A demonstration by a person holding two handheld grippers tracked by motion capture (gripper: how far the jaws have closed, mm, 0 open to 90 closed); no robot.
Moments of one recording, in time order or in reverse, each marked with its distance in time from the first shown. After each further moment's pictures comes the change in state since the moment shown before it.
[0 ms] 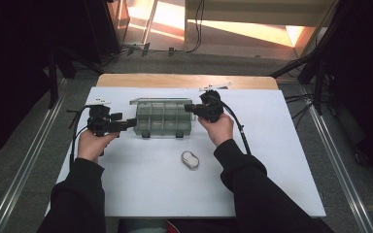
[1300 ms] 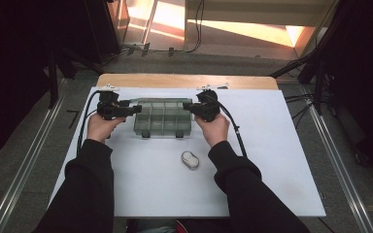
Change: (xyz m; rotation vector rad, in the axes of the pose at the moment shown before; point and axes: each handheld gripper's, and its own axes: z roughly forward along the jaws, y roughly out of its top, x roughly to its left) left arm 0.028 0.034 0.047 0.012 0.014 0.085; right arm 0.005 0.002 0.010 -0.030 -0.059 0.049
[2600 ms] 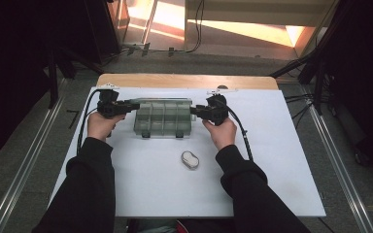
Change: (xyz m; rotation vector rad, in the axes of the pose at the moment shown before) left arm 0.002 0.003 0.000 -0.017 -0.018 -0.030; right arm -0.031 -0.021 -0.004 -0.001 -0.049 0.035
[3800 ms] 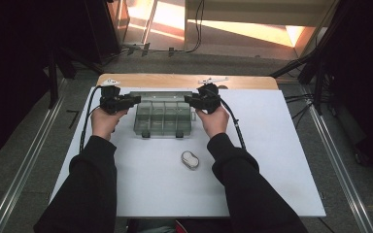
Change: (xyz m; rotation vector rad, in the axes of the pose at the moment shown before) left arm -0.002 0.011 0.011 -0.073 0.088 0.010; right arm 0.012 0.036 0.018 -0.040 -0.080 -0.075
